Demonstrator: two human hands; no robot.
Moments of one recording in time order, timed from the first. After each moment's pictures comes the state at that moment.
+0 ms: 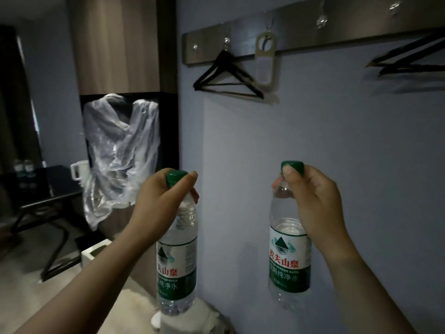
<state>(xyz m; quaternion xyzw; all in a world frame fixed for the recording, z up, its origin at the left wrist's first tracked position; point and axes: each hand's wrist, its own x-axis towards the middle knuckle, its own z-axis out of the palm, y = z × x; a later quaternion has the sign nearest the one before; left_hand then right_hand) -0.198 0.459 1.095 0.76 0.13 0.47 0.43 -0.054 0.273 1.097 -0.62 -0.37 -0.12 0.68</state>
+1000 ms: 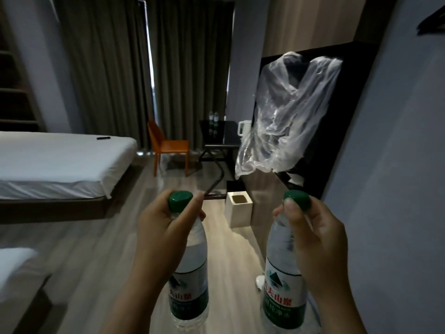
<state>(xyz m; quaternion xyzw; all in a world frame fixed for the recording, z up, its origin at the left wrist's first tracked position) -0.302 0.509 0.992 0.62 0.44 0.60 0.25 -0.096 0.478 0.991 -0.51 -0.55 0.14 0.65</state>
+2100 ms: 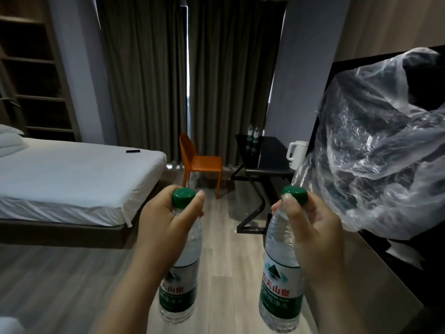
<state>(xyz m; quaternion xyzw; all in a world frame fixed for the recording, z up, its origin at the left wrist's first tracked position) -0.447 0.950 0.992 0.60 0.51 0.60 0.13 -0.235 0.956 0.988 -0.45 -0.61 0.19 0.63</state>
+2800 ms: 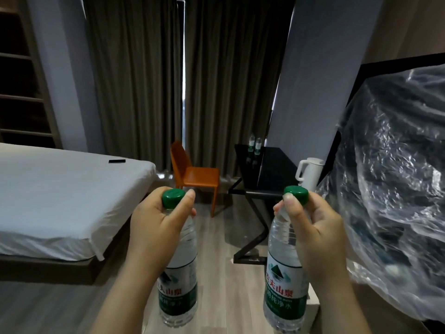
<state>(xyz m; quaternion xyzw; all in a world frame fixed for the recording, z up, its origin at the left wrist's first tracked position) -0.450 1.271 0.985 0.57 0.53 0.62 0.14 -0.228 1.276 0.992 -0.44 -0.63 0.18 0.61</state>
